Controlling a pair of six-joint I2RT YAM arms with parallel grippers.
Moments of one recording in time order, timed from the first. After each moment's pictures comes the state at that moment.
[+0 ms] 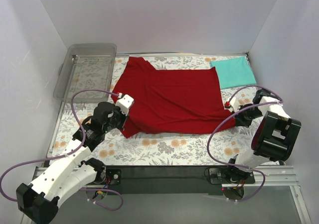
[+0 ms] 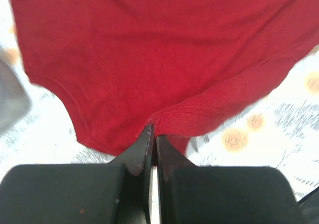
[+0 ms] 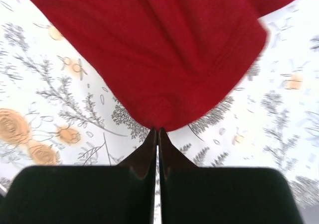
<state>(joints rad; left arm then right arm) -0.53 0.78 0.64 -0.41 0.04 0.15 -0.37 1.55 0.93 -0.92 -0.46 -1.47</state>
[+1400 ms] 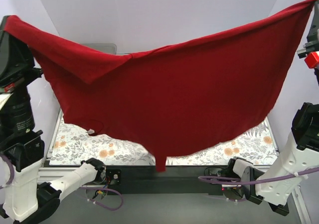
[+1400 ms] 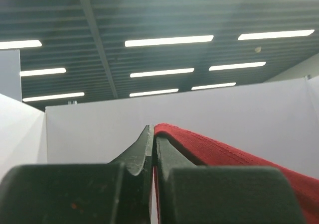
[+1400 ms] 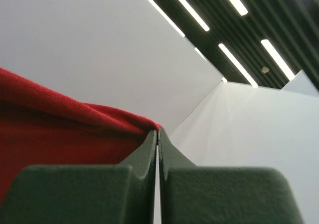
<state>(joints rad) -0.53 0.90 1.78 0.22 -0.07 0.41 -0.37 1.16 2.27 -0.37 -0.60 -0.42</state>
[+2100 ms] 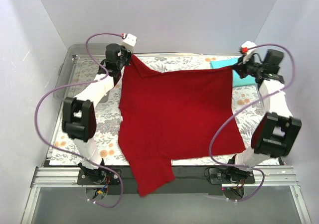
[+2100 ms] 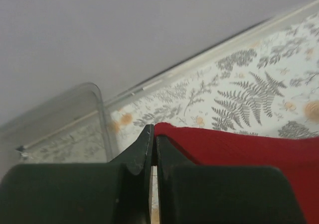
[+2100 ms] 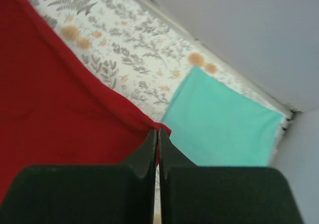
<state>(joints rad) -0.26 1.77 1.43 0.20 0.01 0.34 -0.28 1.51 1.31 -0.23 -0.83 -0.55</state>
